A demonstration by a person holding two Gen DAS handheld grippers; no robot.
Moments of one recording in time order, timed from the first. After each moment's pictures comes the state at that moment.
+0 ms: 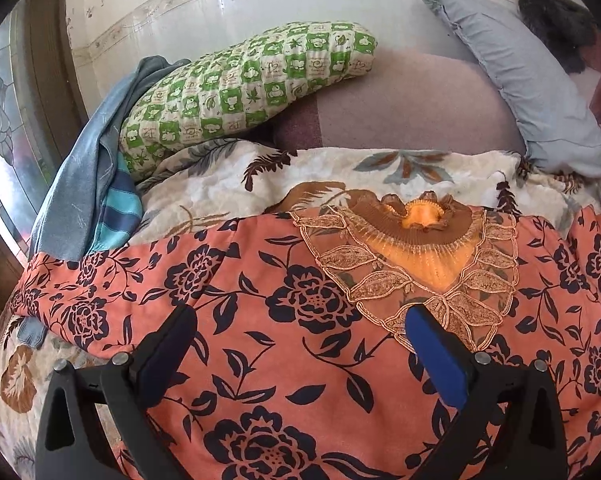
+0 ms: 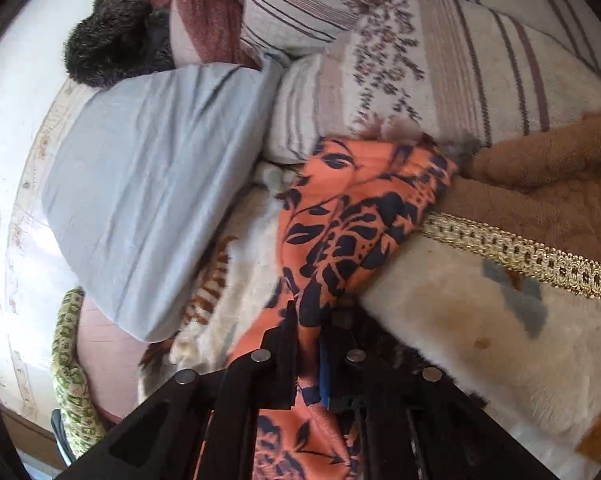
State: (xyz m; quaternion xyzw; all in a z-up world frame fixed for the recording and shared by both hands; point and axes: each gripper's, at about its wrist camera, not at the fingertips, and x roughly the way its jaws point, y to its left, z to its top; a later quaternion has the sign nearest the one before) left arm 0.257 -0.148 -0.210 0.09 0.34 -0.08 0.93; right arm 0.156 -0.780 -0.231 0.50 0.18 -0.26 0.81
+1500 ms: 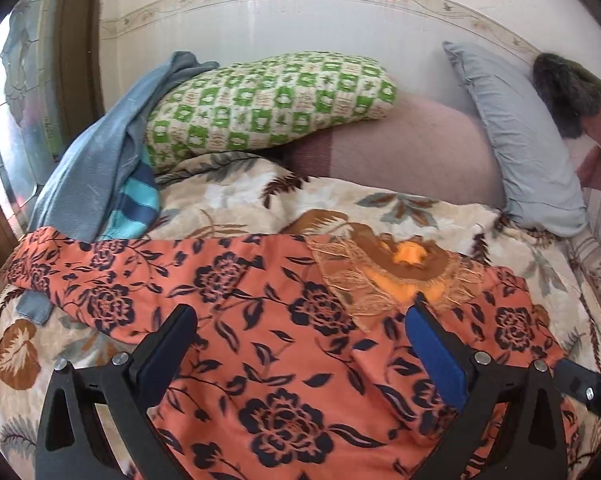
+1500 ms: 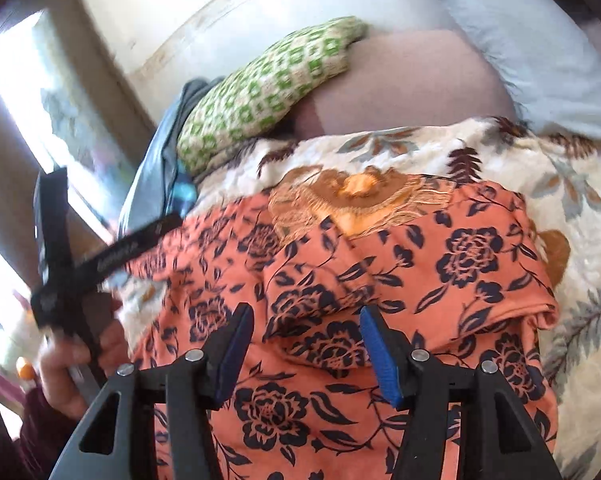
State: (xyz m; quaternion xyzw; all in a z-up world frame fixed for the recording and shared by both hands) left arm 0.229 -0.114 -0.165 0.01 0.34 -0.12 0.93; right arm 0.170 -0.378 -0.175 0.21 0.36 0.07 0.91
